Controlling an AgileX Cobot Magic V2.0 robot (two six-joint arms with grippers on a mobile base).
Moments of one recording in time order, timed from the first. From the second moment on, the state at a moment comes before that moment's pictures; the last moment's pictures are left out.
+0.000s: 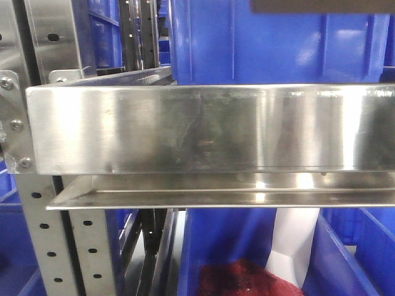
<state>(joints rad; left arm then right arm) -0.04 -0.01 0.03 -0.09 0.11 0.02 0.47 0.98 -0.91 -0.60 0.49 -0.67</state>
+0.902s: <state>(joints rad) -0.04 -0.01 0.03 -0.09 0.11 0.02 0.43 1.12 -0.82 -0.62 0.11 -0.68</state>
